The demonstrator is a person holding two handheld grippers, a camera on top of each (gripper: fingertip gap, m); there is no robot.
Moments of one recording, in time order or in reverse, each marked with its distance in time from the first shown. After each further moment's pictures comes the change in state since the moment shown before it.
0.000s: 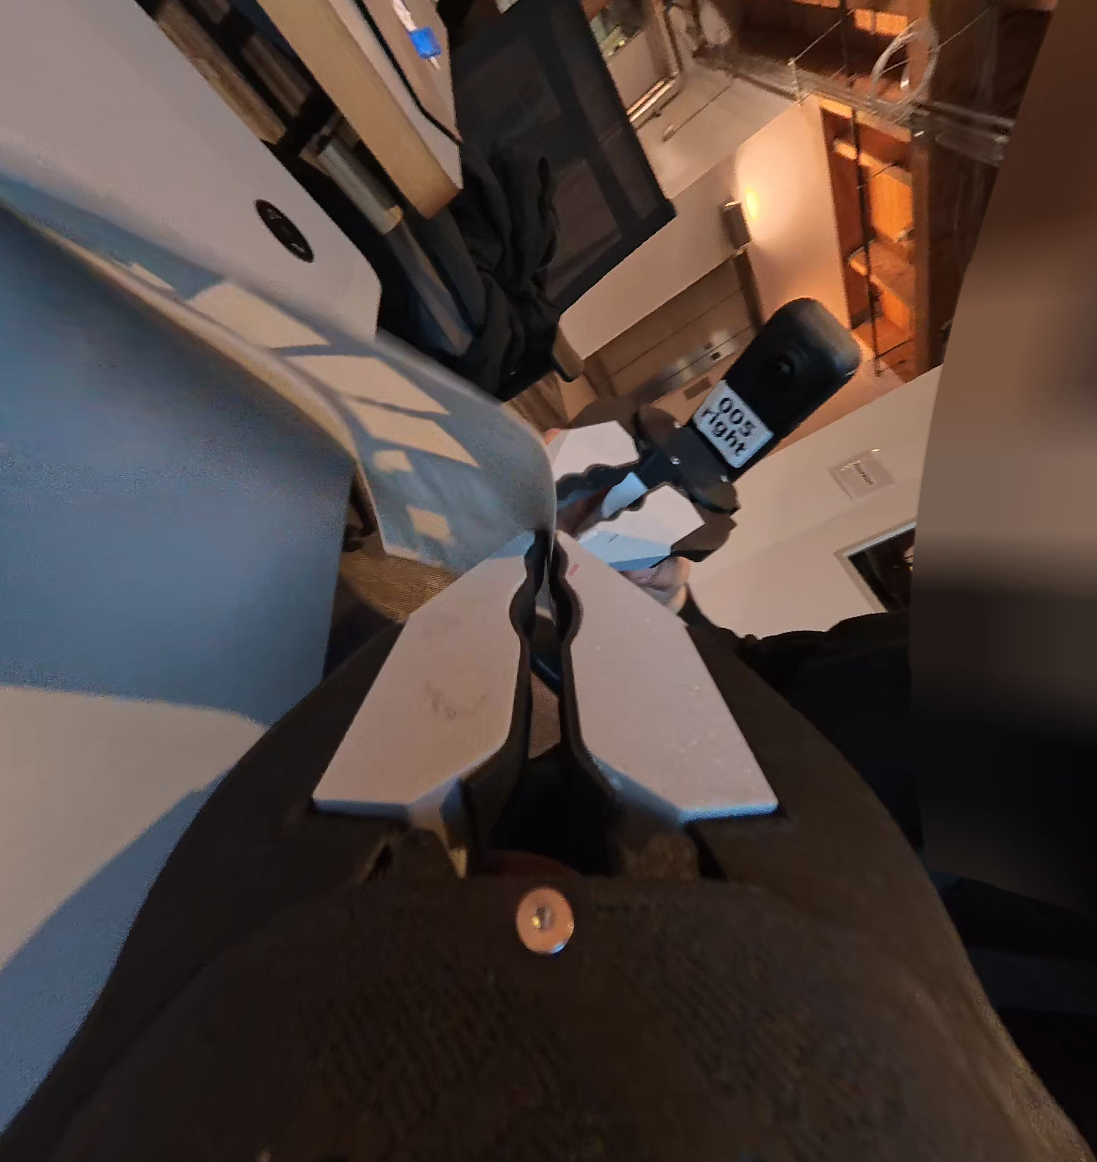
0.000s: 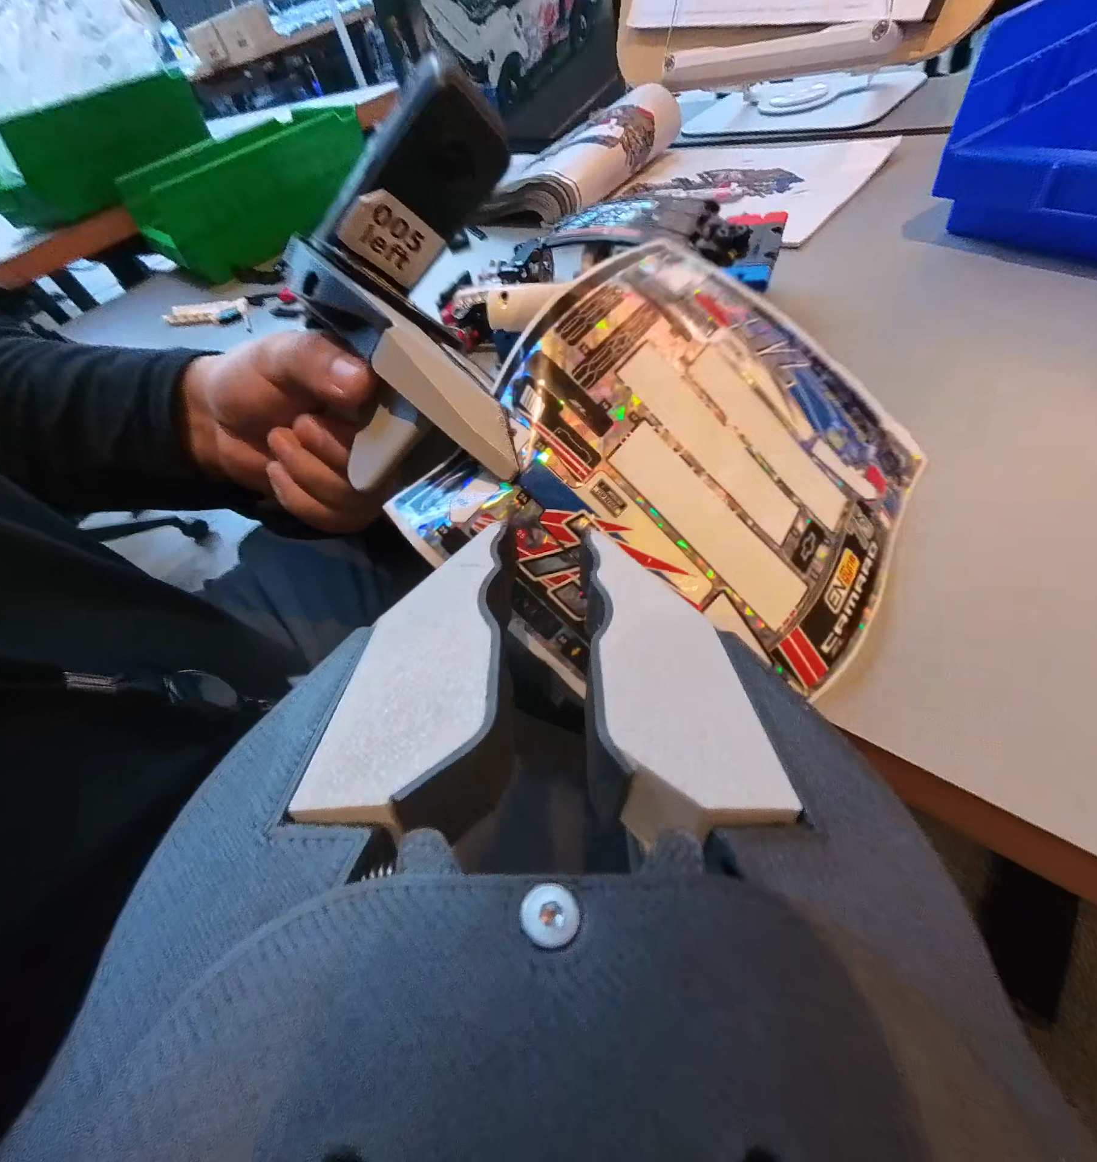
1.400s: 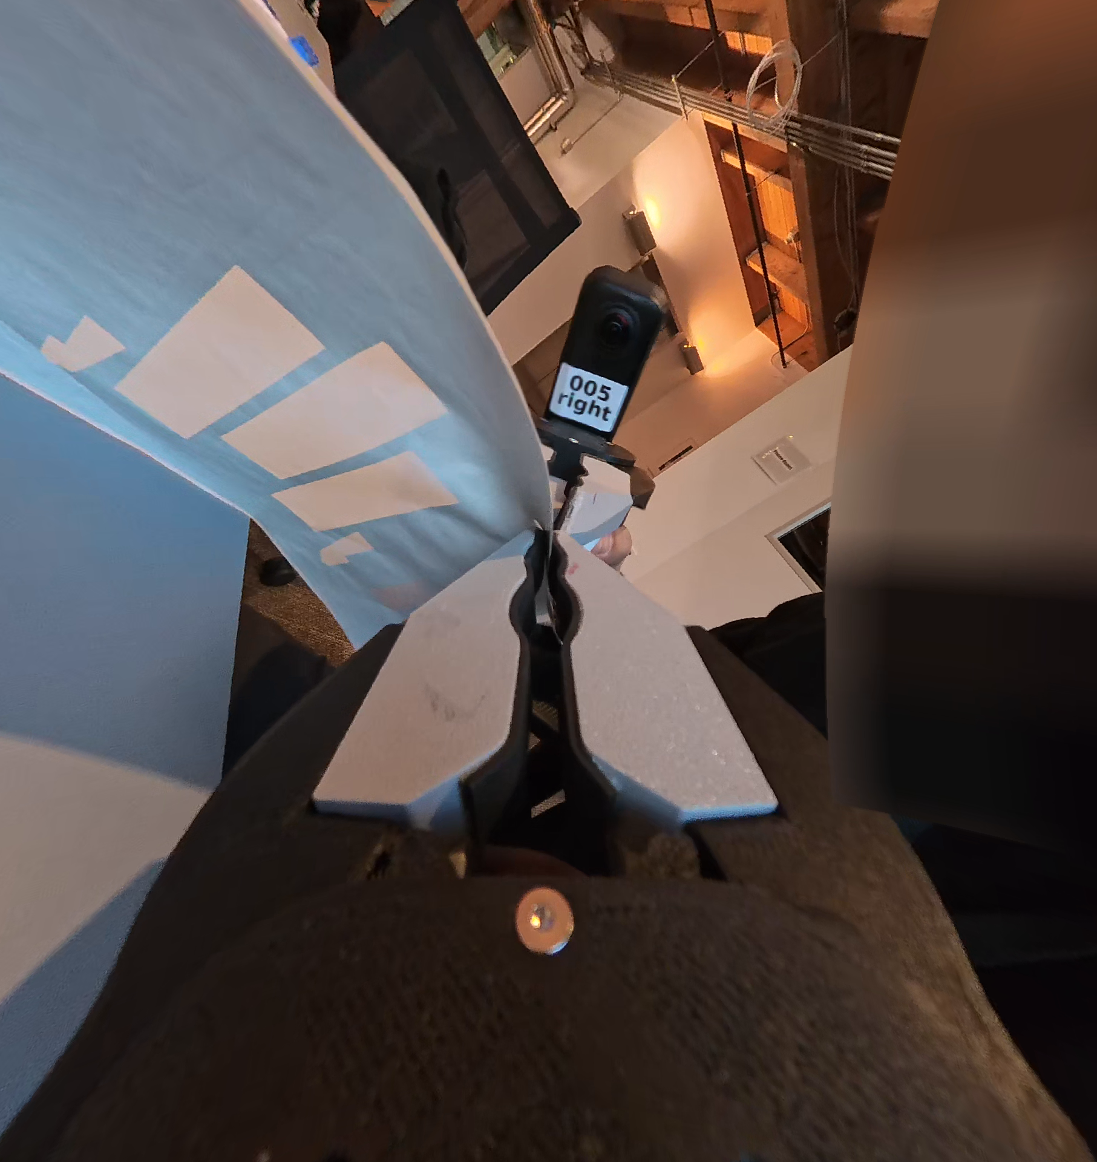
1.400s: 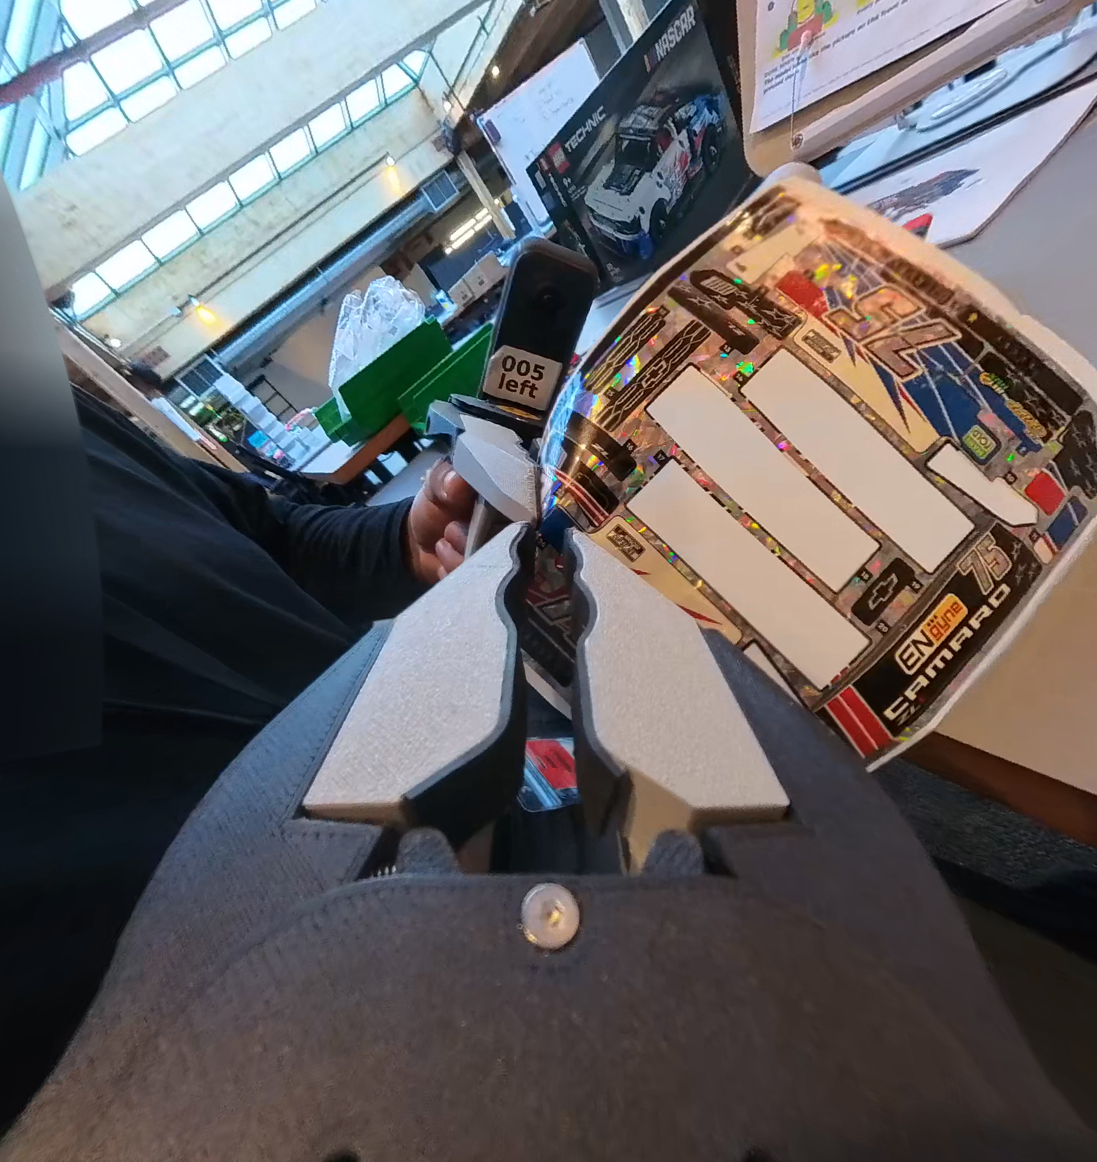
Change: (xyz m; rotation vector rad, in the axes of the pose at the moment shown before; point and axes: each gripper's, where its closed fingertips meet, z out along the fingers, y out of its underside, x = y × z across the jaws) left arm 0.027 0.000 0.010 0.015 0.143 0.034; right arm -0.018 -0.024 -0.015 0.187 -0.328 0.331
